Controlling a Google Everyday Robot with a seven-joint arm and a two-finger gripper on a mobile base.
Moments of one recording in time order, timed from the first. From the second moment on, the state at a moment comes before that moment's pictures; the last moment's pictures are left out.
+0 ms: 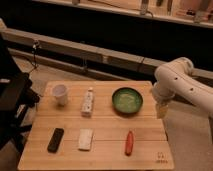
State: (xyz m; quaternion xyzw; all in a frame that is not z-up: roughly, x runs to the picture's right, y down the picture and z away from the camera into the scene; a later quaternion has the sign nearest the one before) arm 0.267 0.084 0.718 -0.27 0.02 -0.03 0.96
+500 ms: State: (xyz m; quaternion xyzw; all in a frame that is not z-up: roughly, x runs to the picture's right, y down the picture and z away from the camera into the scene) arm 0.248 0.087 0.733 -0.26 0.01 -0.08 0.96
